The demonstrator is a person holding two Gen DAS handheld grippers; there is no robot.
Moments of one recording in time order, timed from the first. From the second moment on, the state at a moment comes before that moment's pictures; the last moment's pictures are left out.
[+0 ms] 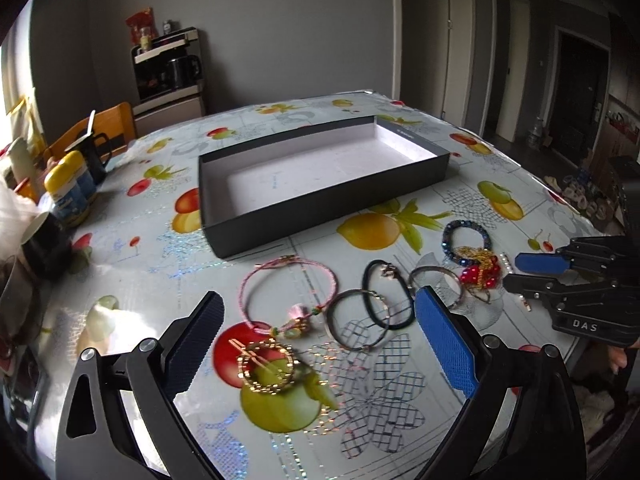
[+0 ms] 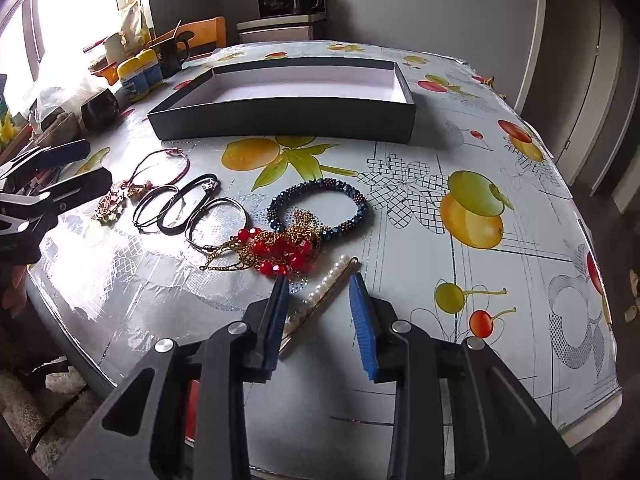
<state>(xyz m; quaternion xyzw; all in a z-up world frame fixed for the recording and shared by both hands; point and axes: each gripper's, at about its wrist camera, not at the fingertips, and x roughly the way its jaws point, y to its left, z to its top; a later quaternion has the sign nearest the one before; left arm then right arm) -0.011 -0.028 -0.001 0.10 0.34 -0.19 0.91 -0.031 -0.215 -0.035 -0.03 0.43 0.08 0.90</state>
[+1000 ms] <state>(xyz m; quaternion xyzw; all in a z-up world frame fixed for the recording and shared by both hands) -0.009 -0.150 -0.033 0.19 0.39 -0.36 0.83 -0.045 -0.248 -0.020 0.00 0.39 0.08 0.92</state>
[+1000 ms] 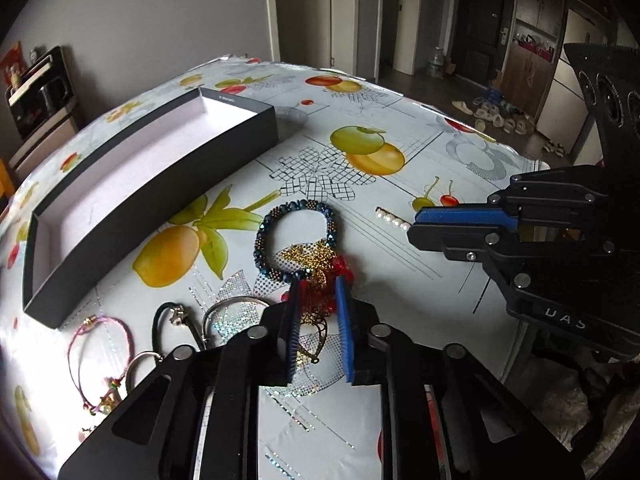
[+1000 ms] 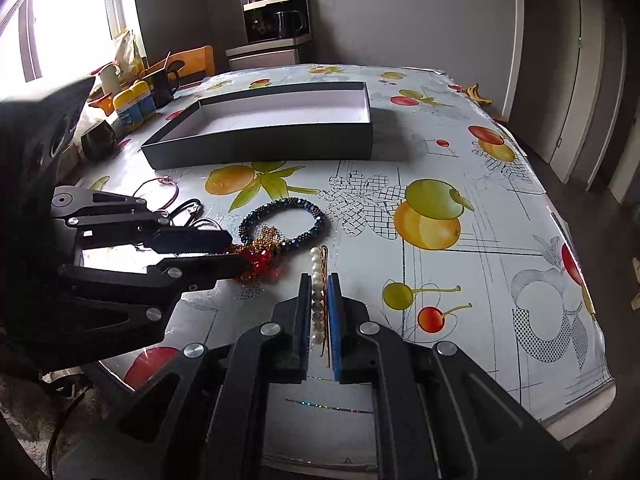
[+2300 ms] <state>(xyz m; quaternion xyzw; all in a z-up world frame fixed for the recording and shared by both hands) 0.091 -0.067 0.086 0.14 0.30 -0.20 0.92 0.060 -0.230 0.078 -0.01 0.32 0.09 0.94</state>
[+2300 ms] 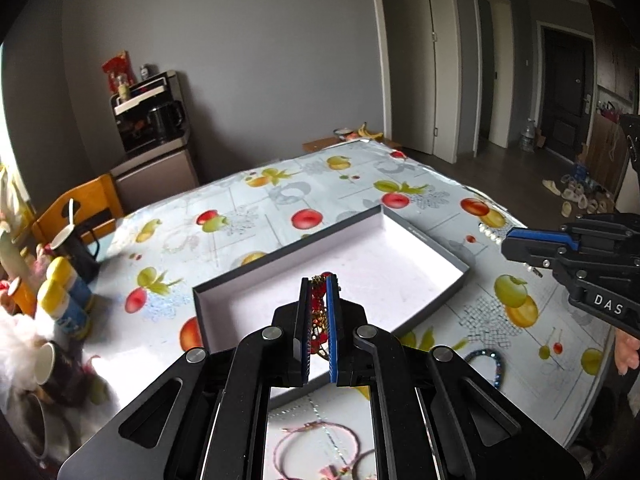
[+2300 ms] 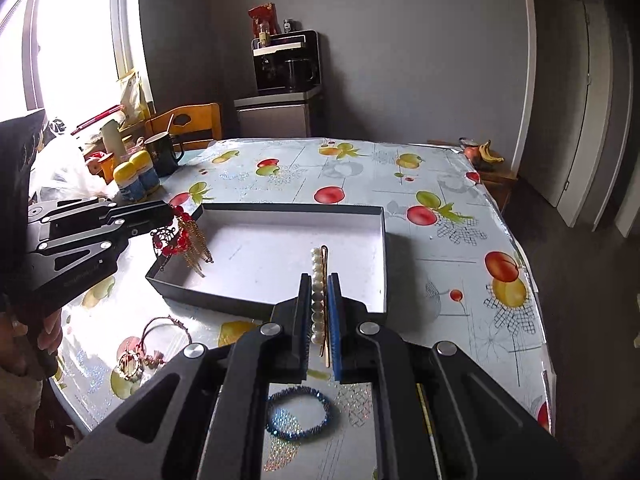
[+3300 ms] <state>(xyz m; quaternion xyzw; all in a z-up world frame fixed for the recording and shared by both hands) 0.219 -0.036 0.005 0.12 0.42 -0.07 0.90 0.151 -0.207 -0.002 -0.03 0.40 0.03 0.92</state>
